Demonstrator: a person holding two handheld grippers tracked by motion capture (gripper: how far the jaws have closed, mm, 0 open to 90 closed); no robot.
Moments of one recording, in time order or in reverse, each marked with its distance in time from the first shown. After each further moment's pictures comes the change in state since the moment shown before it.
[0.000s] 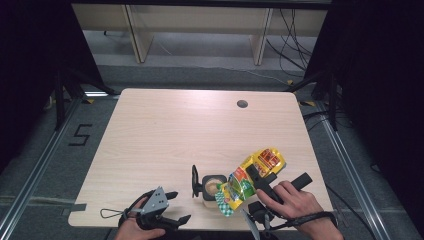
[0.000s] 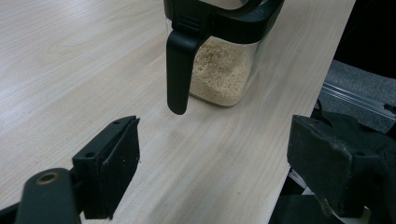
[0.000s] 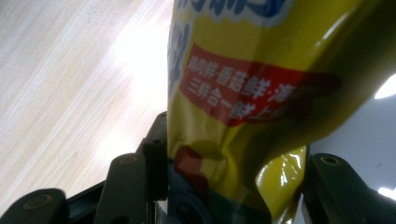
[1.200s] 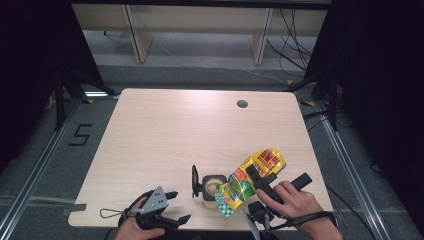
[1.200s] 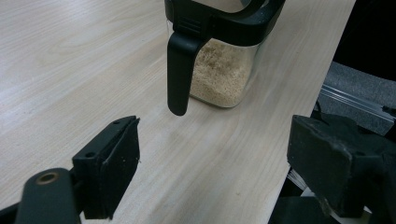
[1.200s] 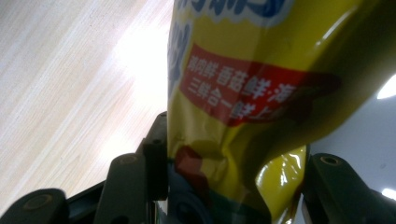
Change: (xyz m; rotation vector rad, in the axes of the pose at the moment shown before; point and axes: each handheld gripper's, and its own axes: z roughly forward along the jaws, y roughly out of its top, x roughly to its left) left arm 0.002 0.001 -0.001 -0.004 -0.006 0.026; right arm 0.003 0.000 0.000 -0.006 -0.006 0.036
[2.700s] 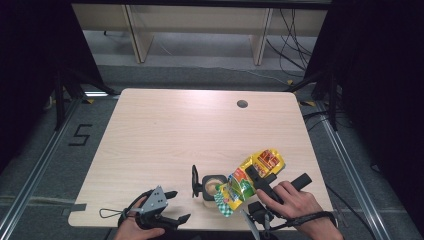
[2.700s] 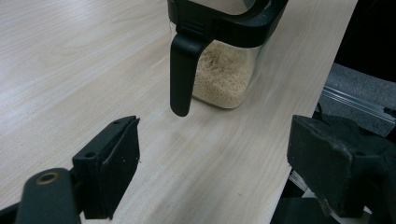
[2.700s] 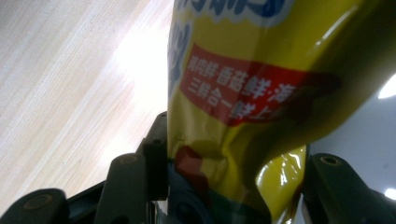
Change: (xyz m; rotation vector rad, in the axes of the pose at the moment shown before) left arm 0.000 0.000 -0.001 0.005 0.010 -0.024; right arm 0.000 0.000 0.000 -0.007 0.000 0.014
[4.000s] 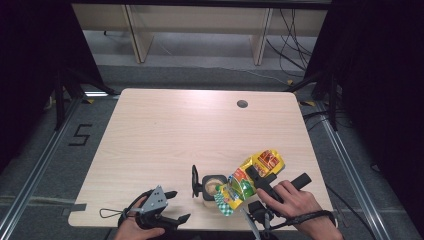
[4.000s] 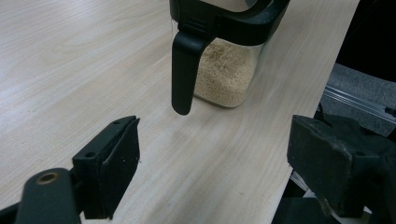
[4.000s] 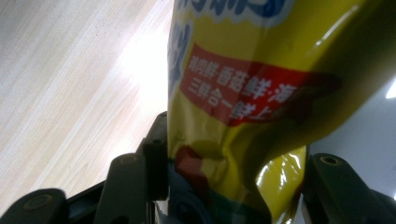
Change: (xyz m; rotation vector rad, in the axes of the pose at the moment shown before) left arm 0.002 0.000 0.001 0.002 -0.002 0.025; right arm 0.003 -0.001 0.003 -0.014 0.020 0.036
